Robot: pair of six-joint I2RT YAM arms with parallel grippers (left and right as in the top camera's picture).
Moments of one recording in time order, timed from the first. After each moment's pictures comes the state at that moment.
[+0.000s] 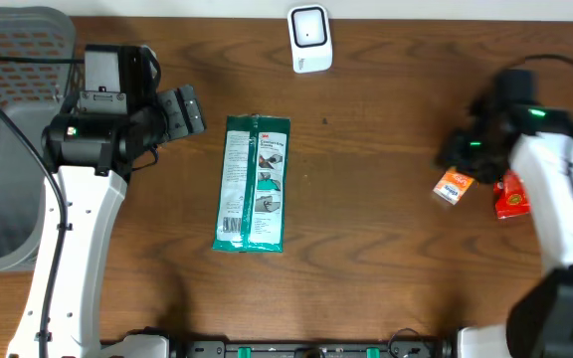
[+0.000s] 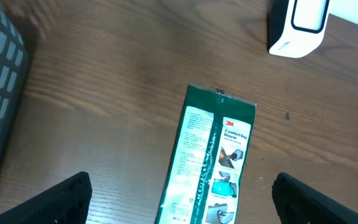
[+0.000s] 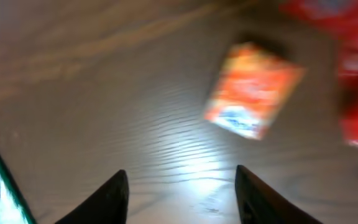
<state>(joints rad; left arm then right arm) -0.07 1.42 1.47 -0.97 0.07 -0.34 -0.13 1.61 1.33 -1.06 -0.15 0.25</state>
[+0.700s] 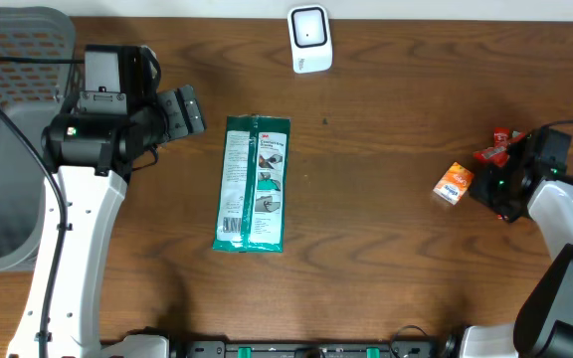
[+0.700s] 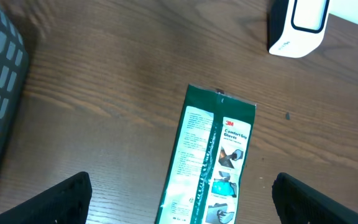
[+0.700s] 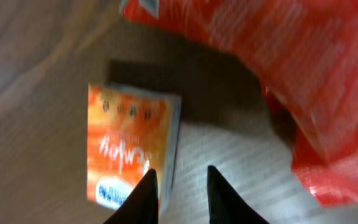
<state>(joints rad) -0.07 1.42 1.47 -0.97 0.07 -0.34 -0.36 1.61 0.91 -0.53 -0.19 0.27</state>
